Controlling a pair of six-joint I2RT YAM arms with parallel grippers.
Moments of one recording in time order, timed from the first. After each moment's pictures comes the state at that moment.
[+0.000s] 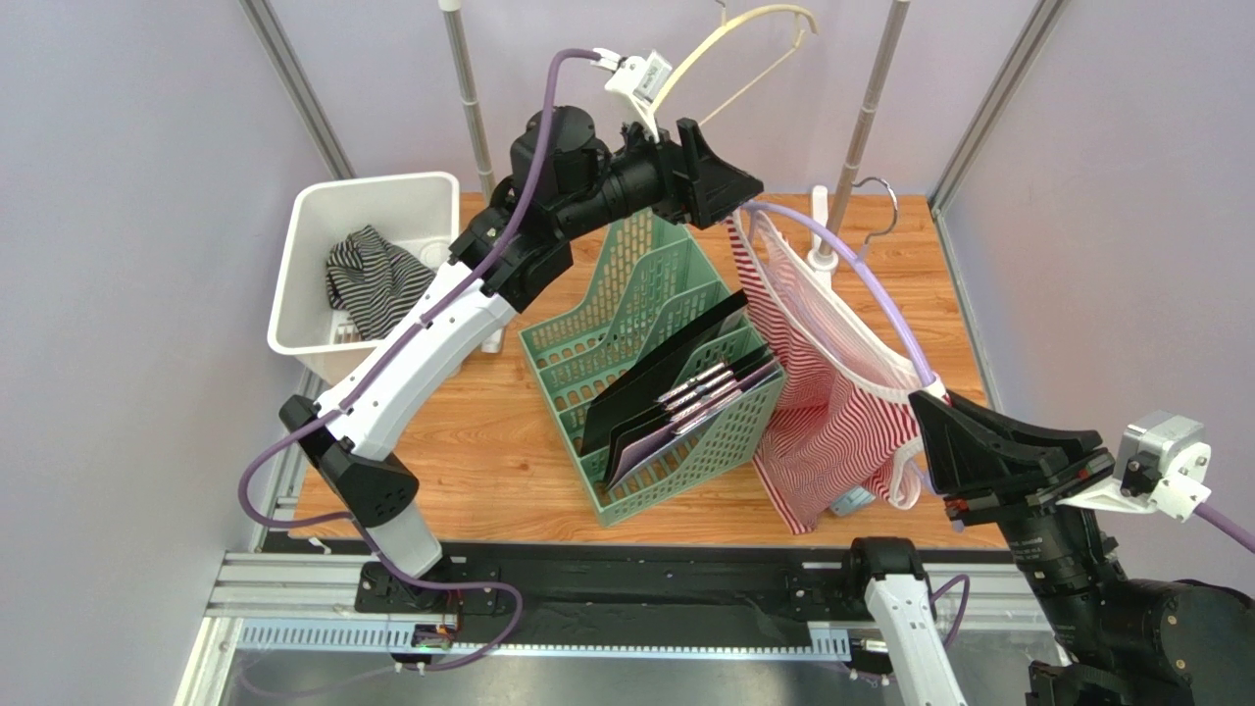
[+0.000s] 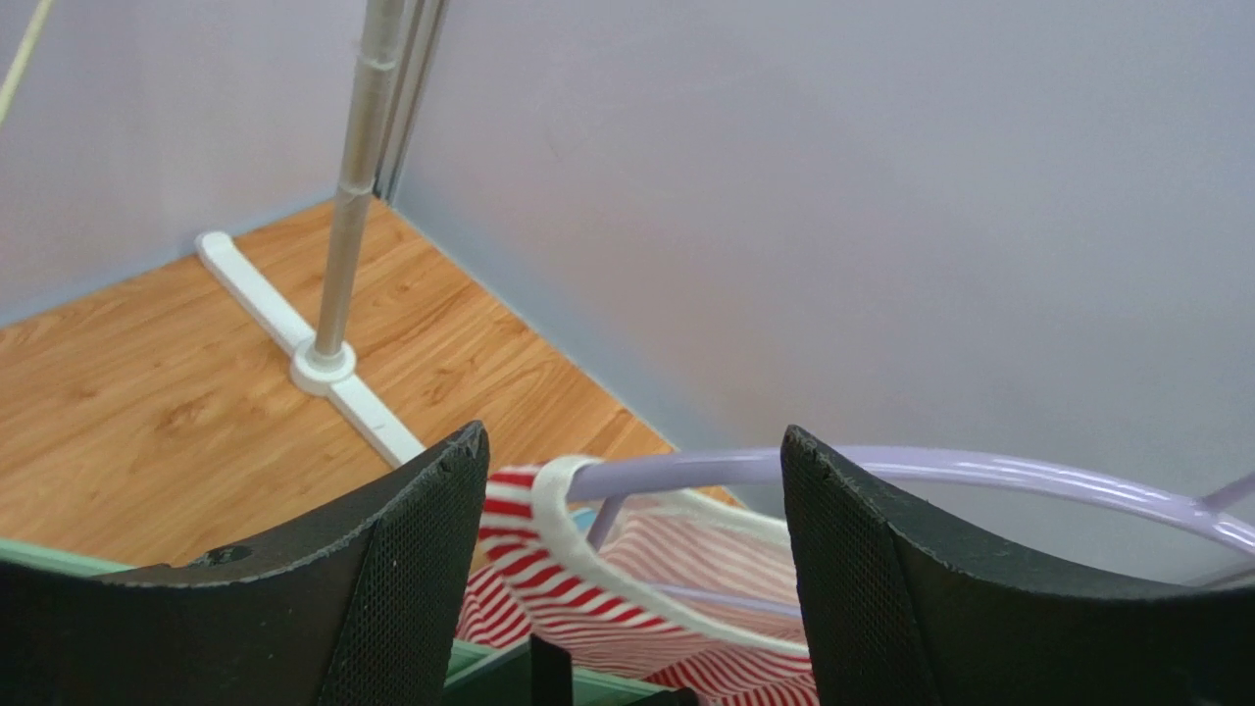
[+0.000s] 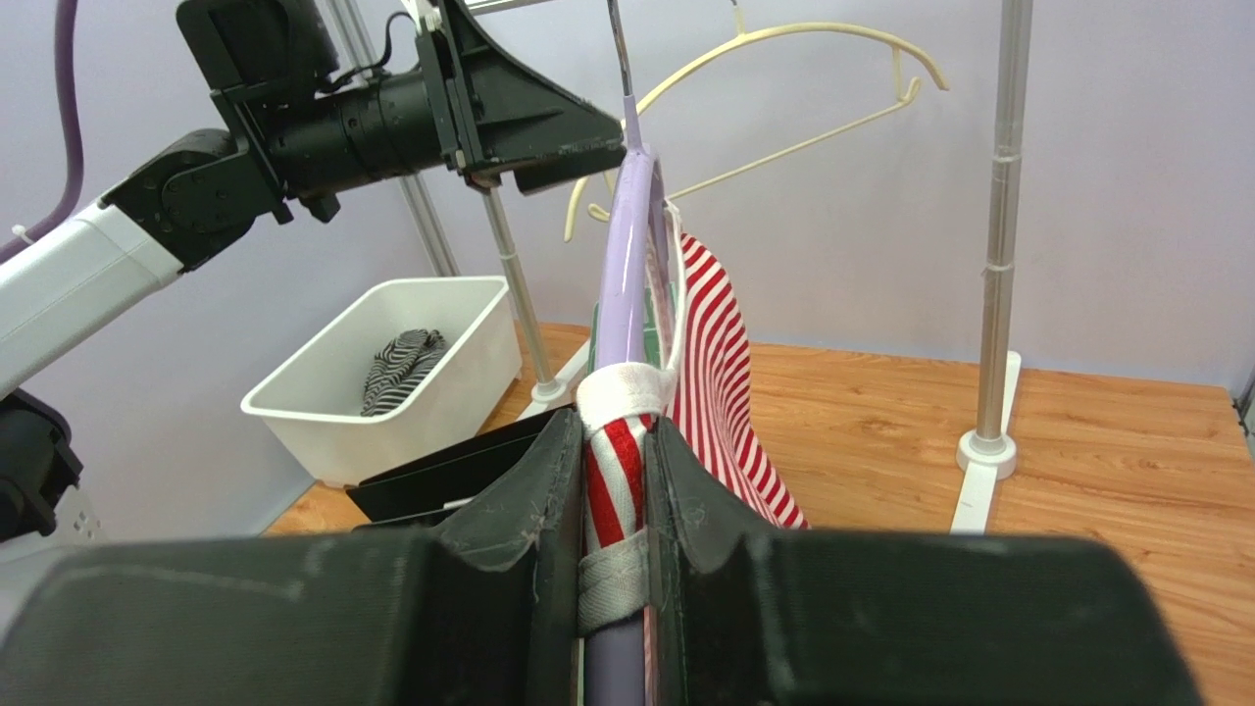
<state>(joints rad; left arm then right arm) -0.76 1.68 2.00 -0.28 0.27 -0.50 -0.01 0.40 1.51 -0.81 -0.38 0.33</state>
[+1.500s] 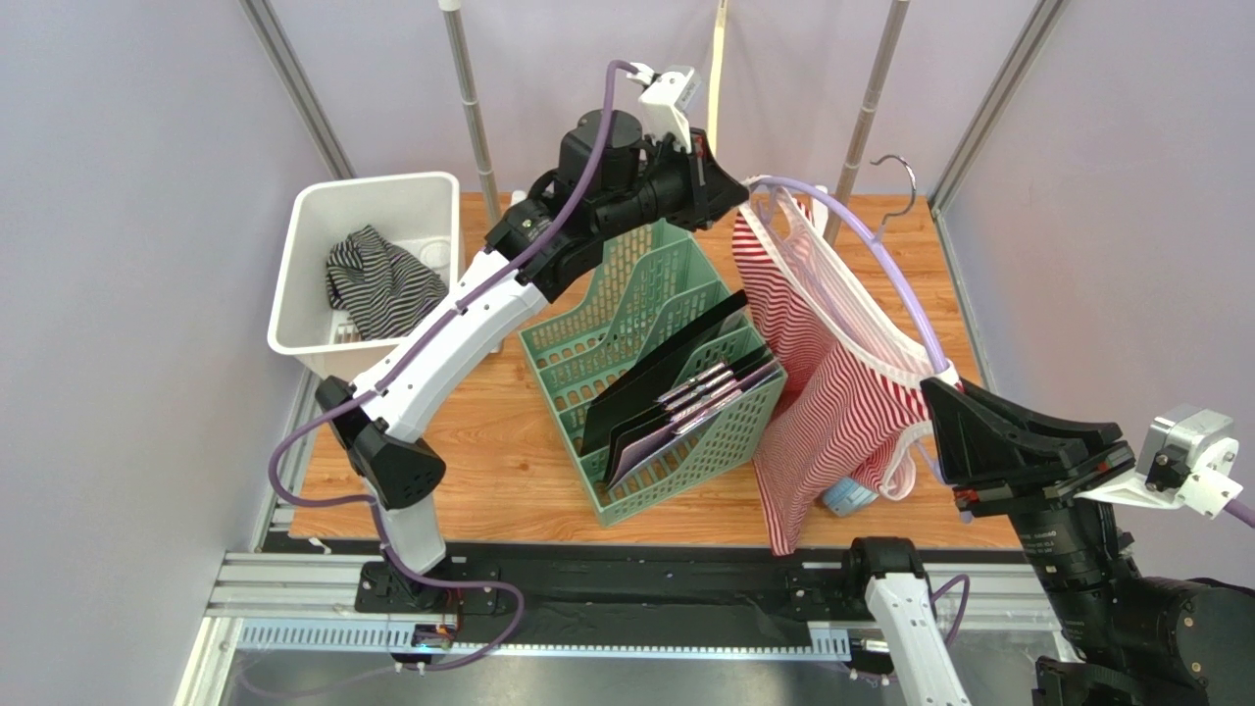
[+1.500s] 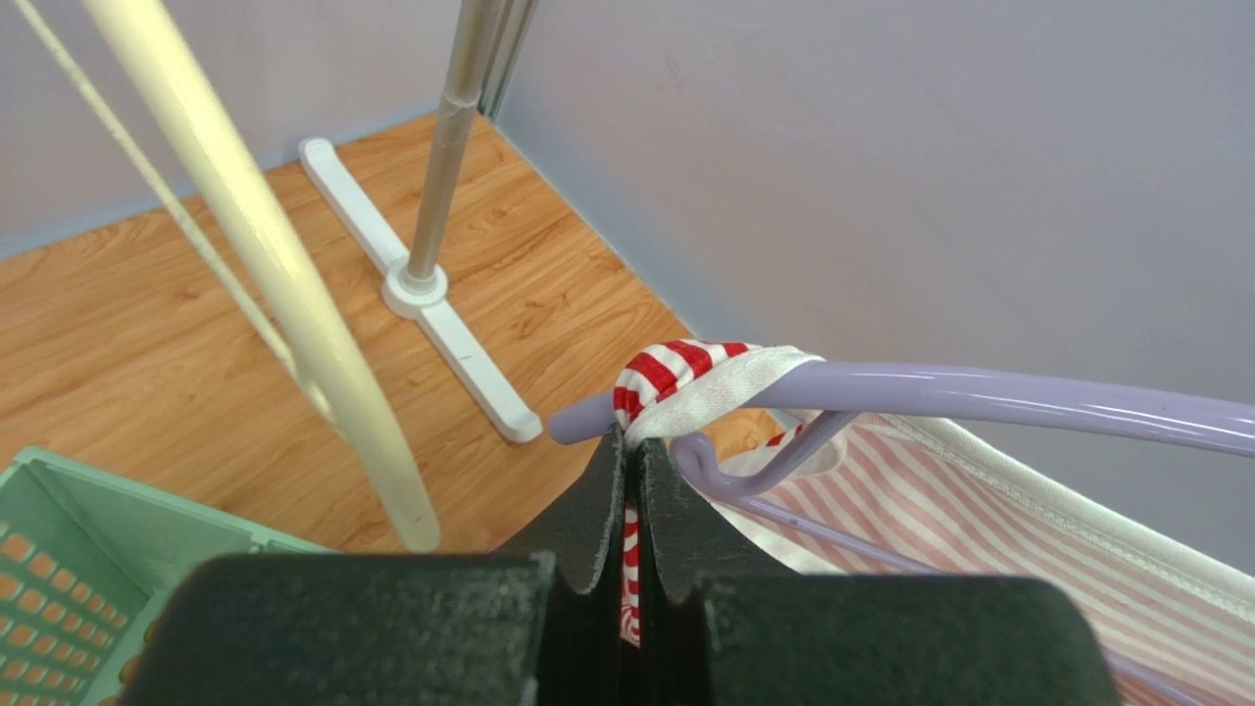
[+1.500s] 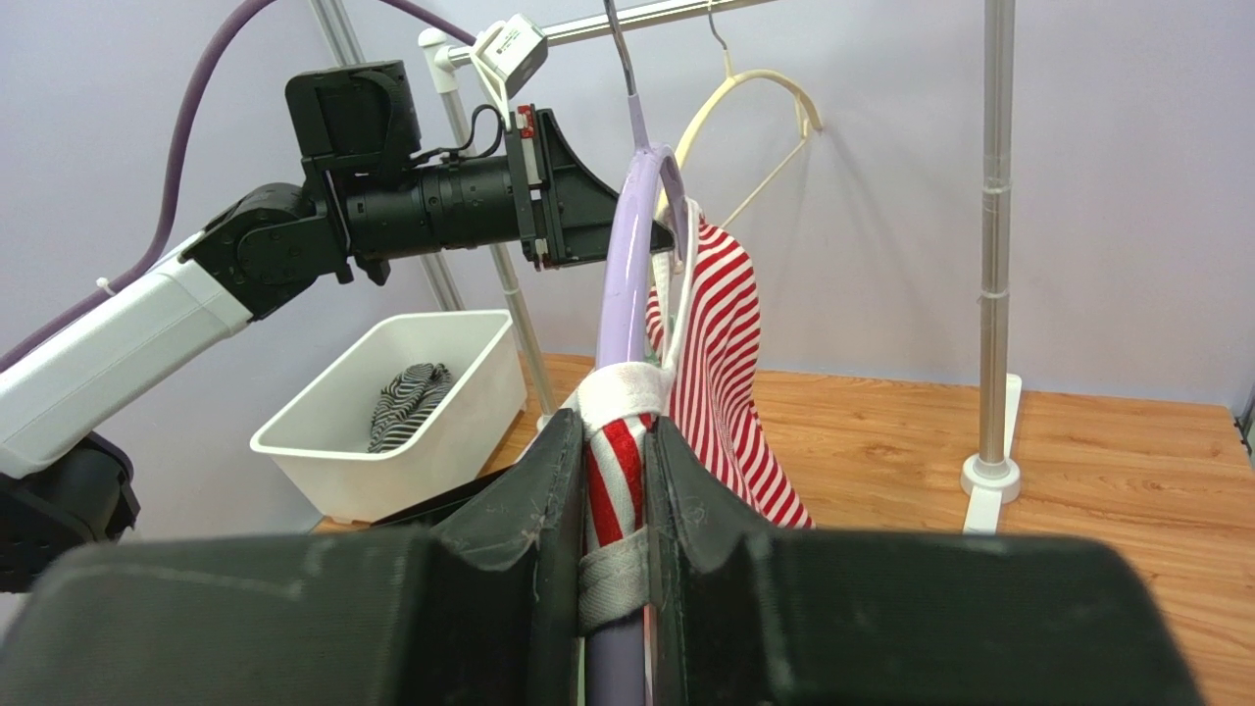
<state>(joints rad) -0.79 1.79 2.11 -0.41 0.16 -0.44 -0.01 0.44 1.56 -0.79 -0.36 0.36</state>
